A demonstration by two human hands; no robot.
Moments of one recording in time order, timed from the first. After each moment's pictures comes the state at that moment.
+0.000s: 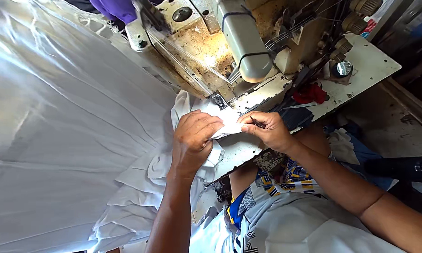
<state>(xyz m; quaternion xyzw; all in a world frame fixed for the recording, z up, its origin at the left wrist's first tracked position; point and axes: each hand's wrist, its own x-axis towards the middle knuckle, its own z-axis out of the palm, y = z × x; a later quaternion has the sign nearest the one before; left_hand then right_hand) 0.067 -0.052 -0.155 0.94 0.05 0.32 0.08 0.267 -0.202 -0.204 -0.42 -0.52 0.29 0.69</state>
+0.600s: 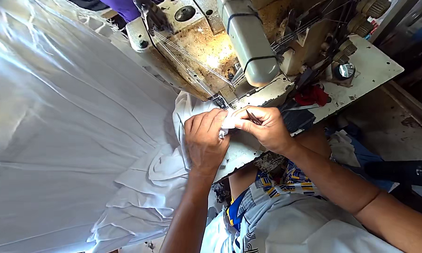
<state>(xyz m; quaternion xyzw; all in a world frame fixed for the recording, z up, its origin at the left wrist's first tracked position) 0.098 -0.083 -0.174 0.91 0.22 0.35 -0.03 0.257 -0.193 -0.171 -0.43 -0.50 0.27 0.71</state>
